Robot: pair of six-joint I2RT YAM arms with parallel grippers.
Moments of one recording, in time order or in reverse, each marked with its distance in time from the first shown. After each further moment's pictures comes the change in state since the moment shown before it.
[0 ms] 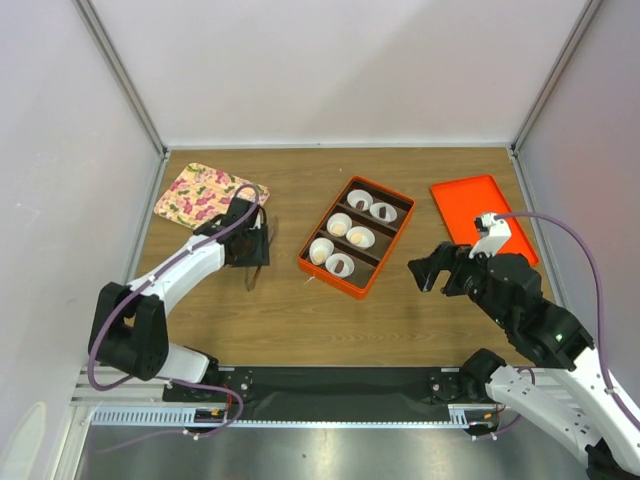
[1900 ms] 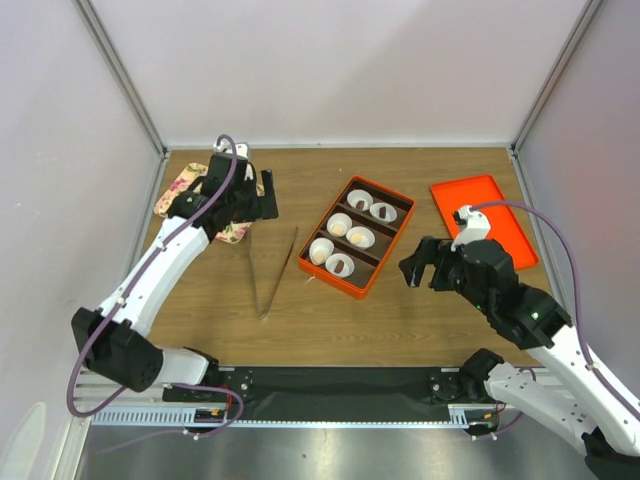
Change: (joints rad) left arm -0.025 -0.041 0.402 -0.154 -0.077 -0.031; right arm -0.002 0.093 -0.014 -0.007 -0.007 0.017
